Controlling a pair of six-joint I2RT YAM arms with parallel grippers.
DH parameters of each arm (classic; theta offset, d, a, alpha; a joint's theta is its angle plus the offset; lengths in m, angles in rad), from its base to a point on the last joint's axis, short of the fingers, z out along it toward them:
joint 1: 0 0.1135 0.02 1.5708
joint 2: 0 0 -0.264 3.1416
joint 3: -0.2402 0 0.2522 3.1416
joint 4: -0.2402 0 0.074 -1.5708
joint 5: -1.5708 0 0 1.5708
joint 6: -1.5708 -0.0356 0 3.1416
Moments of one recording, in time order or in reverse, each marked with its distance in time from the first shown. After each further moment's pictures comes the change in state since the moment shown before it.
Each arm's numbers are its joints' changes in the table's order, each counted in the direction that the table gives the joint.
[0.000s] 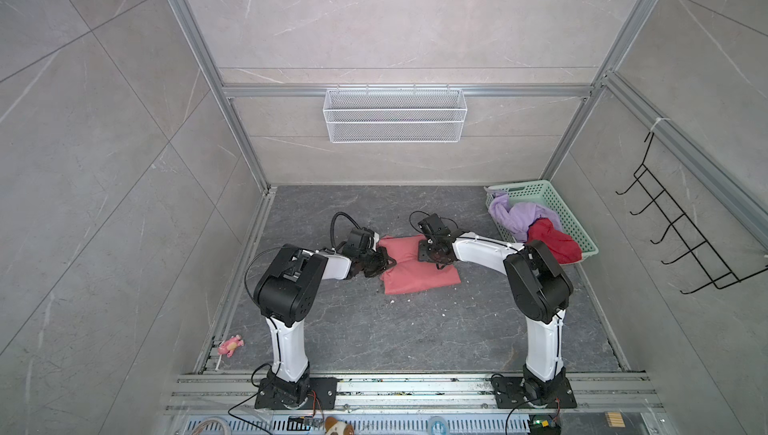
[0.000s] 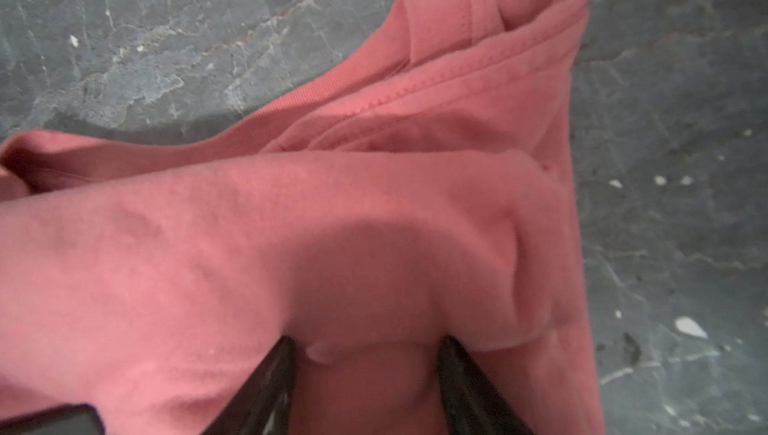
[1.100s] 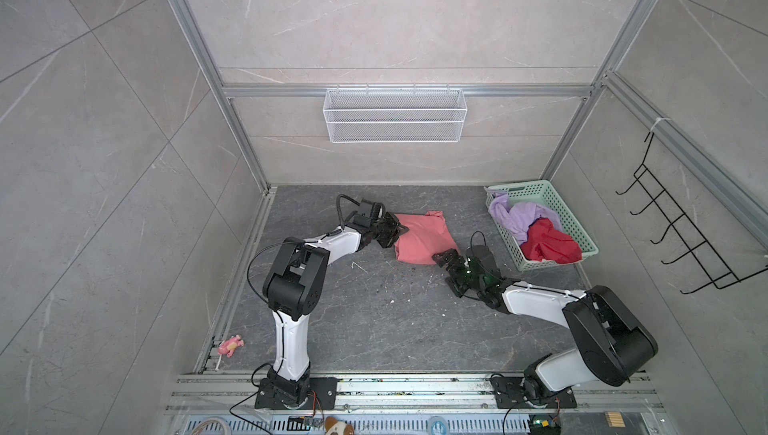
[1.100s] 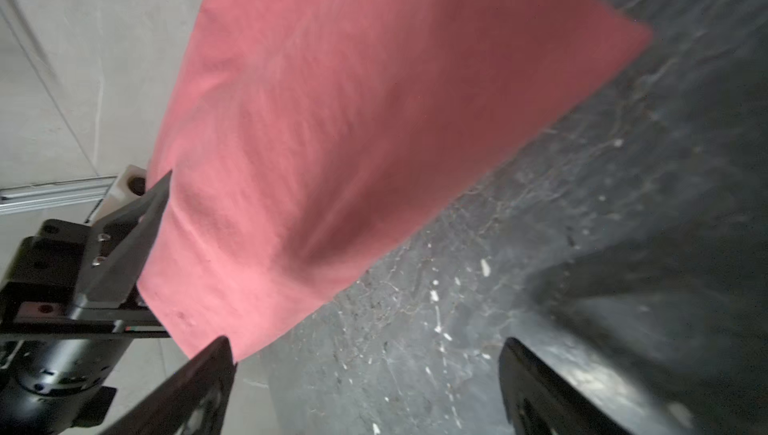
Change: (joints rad) left arm -0.016 -0.071 -0.401 -0.178 0.009 0.477; right arm -0.078 0.520 0.785 0.786 0.307 -0.772
